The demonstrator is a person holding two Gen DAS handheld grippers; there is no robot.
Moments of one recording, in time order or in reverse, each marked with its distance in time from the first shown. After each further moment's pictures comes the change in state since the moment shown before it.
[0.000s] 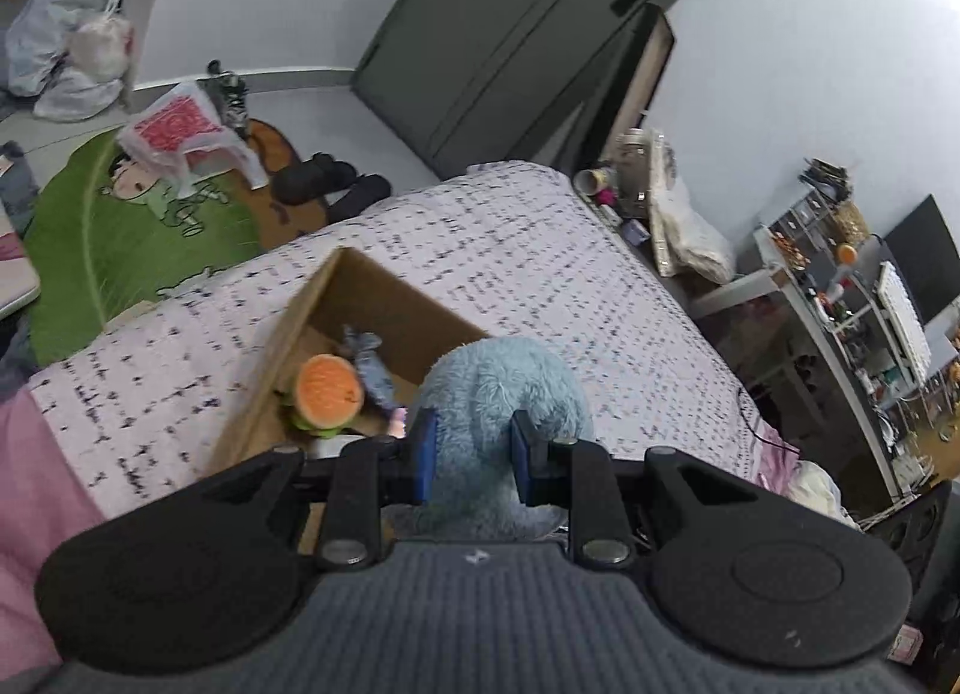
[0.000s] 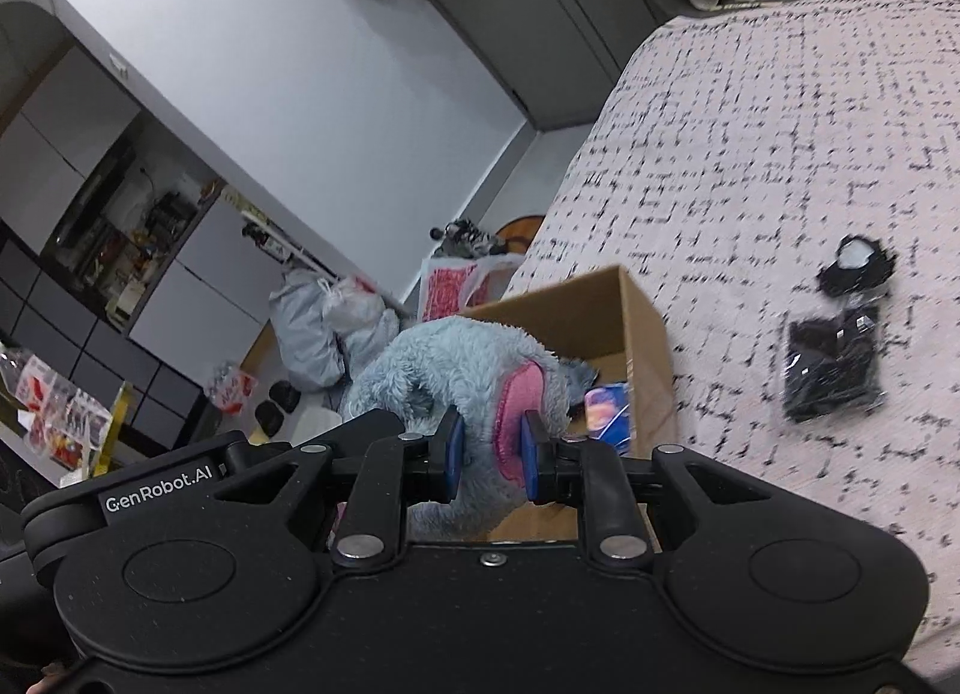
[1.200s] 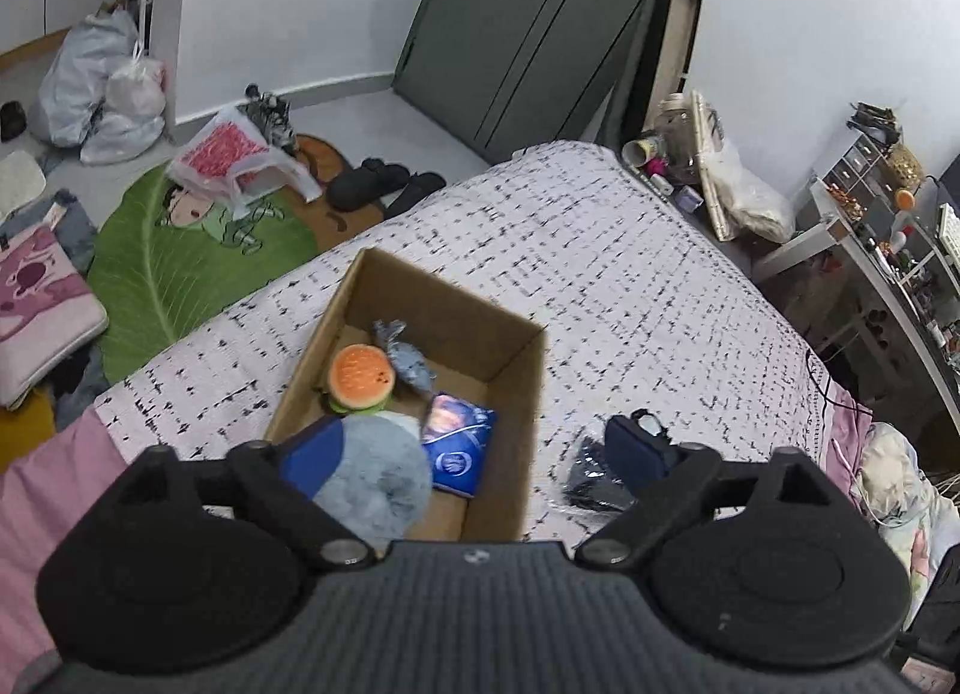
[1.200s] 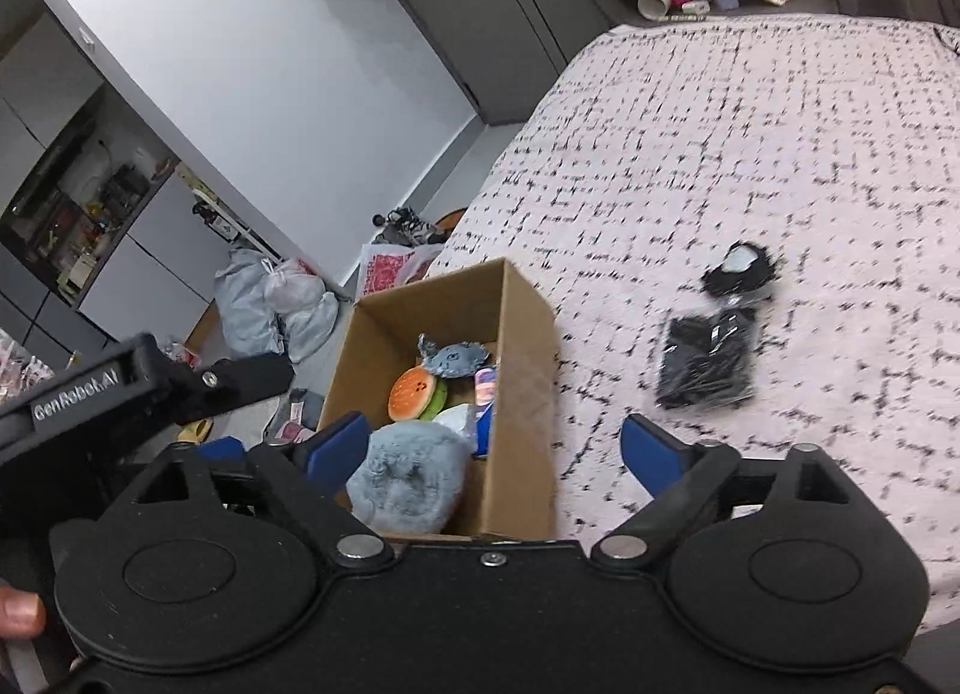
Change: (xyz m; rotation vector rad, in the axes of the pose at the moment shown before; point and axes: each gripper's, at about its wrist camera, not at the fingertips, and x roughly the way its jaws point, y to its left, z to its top) left arm -0.007 -0.049 -0.006 0.109 0.015 0.178; right arm -0.060 -0.041 0.003 -0.058 0.004 -0.119
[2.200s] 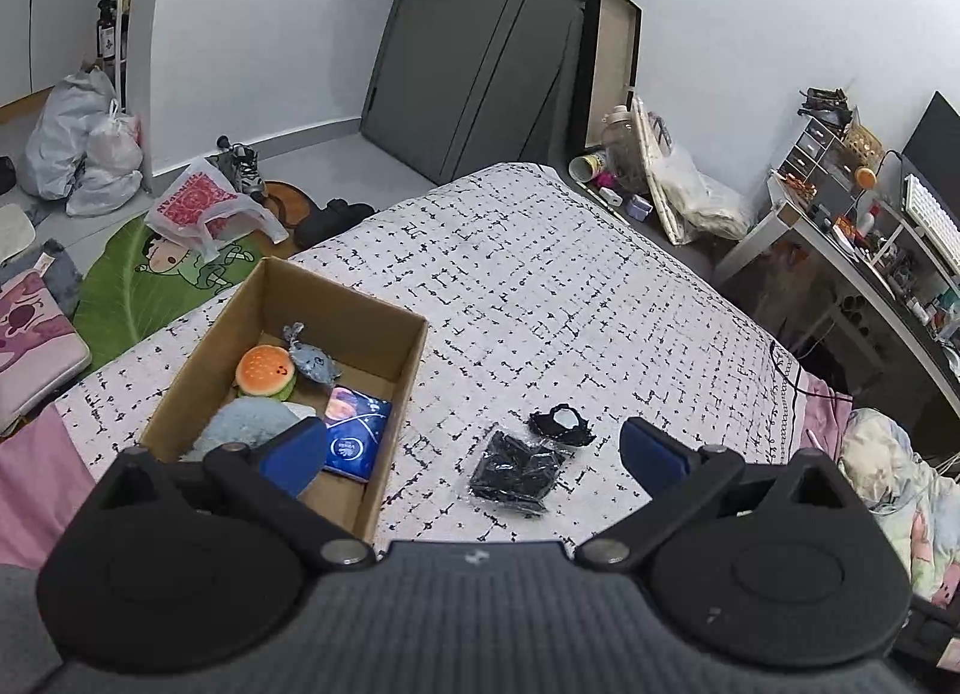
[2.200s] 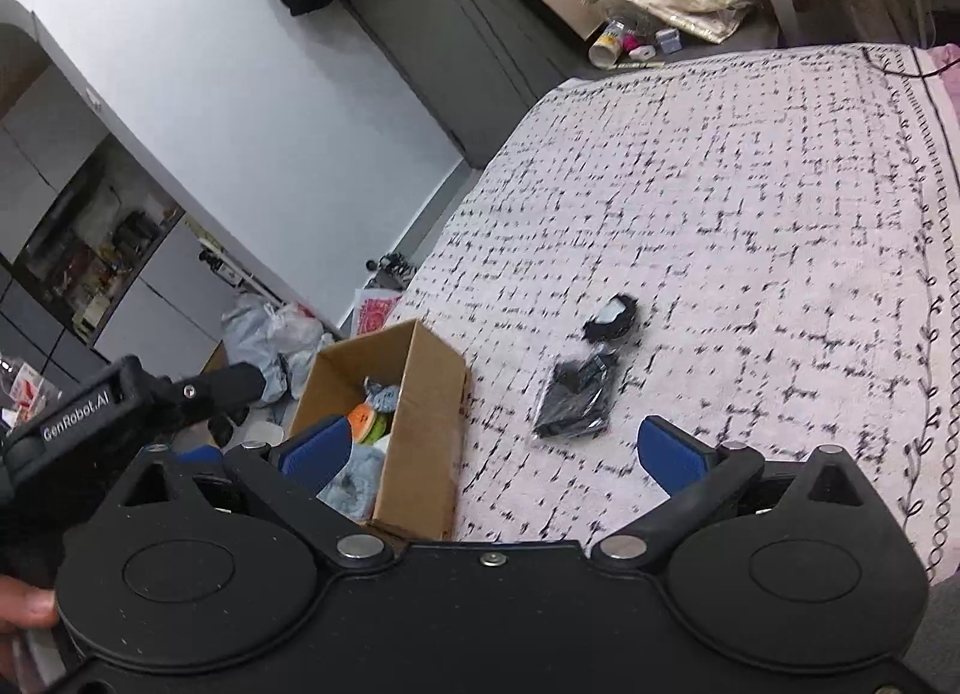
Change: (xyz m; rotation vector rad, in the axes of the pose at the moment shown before) left arm -0.016 -0.092 -0.041 0.069 -0.085 0.010; right arm -0.072 -0.091 0.017 0.040 -0.064 0.041
